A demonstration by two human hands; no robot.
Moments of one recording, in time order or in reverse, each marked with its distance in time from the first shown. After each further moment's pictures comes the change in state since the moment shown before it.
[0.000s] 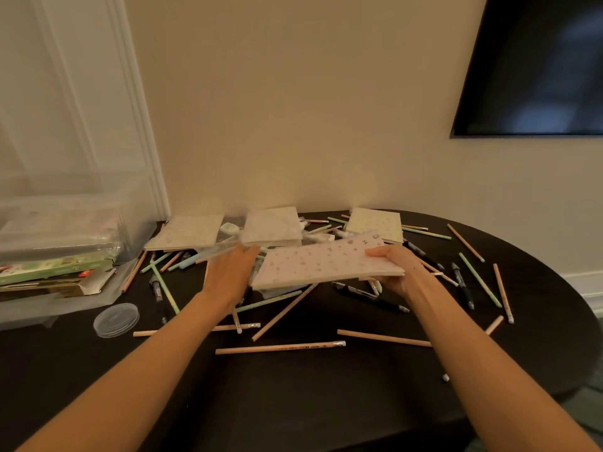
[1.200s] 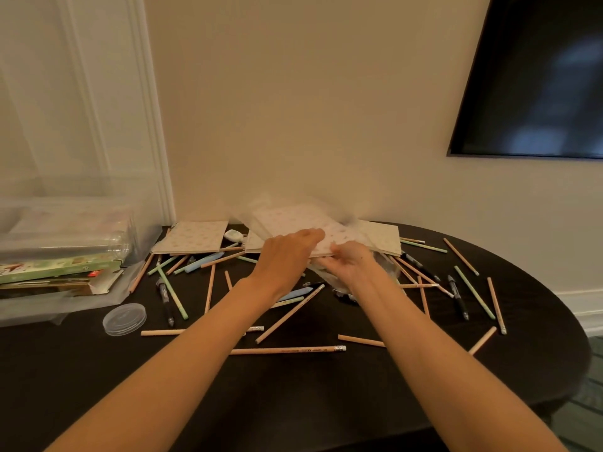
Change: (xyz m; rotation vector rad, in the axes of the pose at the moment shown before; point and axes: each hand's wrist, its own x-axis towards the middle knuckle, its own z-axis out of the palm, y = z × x) left_hand 0.000 0.068 -0.068 -0.129 0.266 0.274; right_hand -0.012 0.011 0.085 0.389 -0.056 0.011
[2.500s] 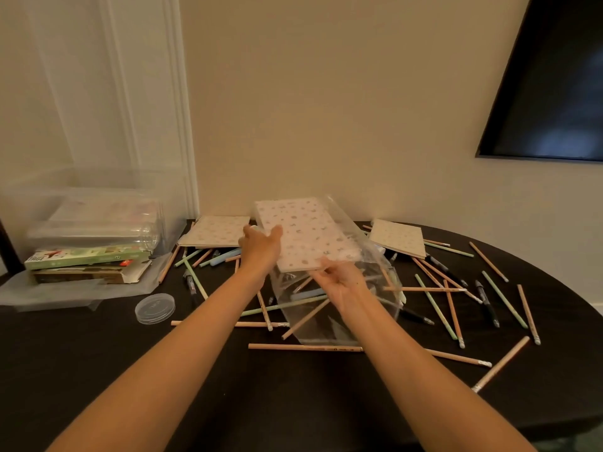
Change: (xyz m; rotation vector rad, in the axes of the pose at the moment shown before) left_hand -0.013 -0.057 -0.002 -0.980 -0.012 -1.077; right_hand 0.017 0.061 0.008 0.243 -0.121 0.022
